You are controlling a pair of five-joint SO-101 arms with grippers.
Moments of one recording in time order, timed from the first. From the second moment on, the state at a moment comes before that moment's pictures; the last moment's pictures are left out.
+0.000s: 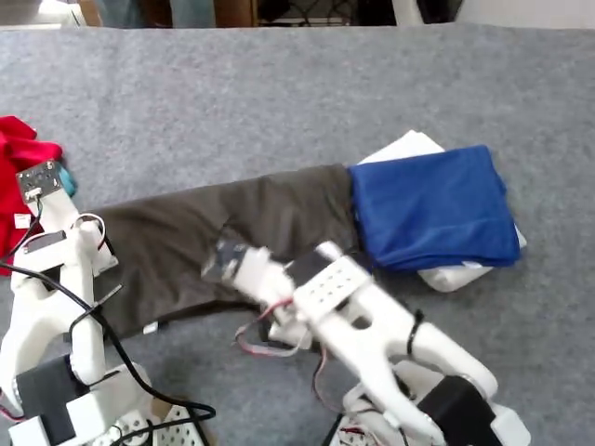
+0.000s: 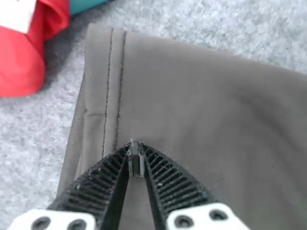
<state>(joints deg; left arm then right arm) -29.1 -15.9 54.1 37.3 3.3 -41.3 -21.9 55.1 65.6 31.0</state>
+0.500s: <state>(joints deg) -29.1 -15.9 54.1 37.3 3.3 -44.2 -22.9 56.6 70.2 32.9</state>
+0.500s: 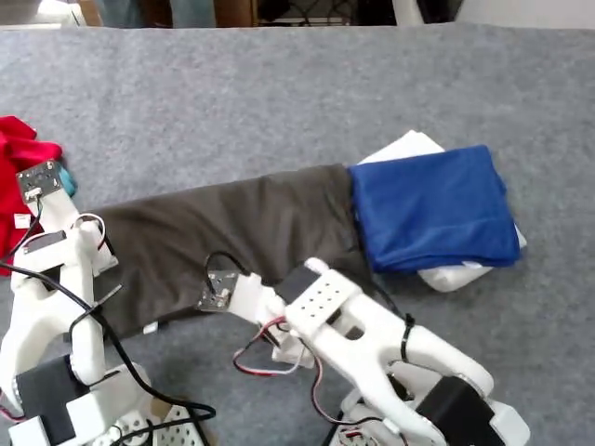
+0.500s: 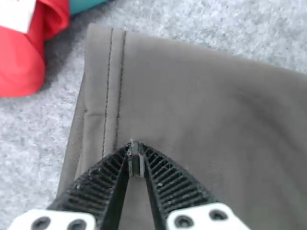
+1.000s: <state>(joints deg) -29.1 -15.9 54.1 37.3 3.3 -43.7 -23.8 55.3 65.0 34.9</state>
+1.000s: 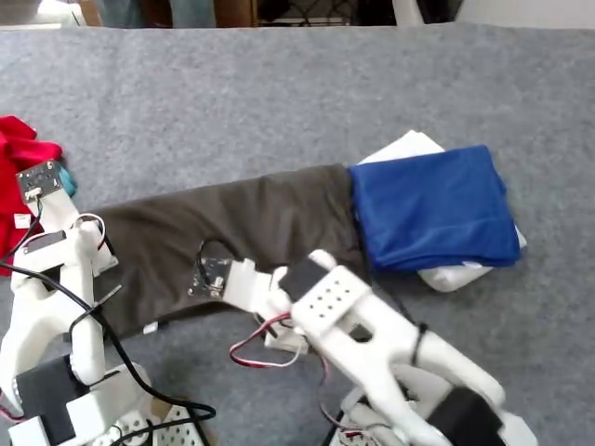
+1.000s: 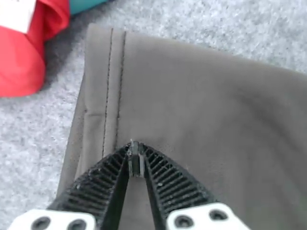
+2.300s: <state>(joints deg) -39.6 -10.6 39.0 62.1 -13.4 -31.6 -20.4 38.1 80.5 32.1</state>
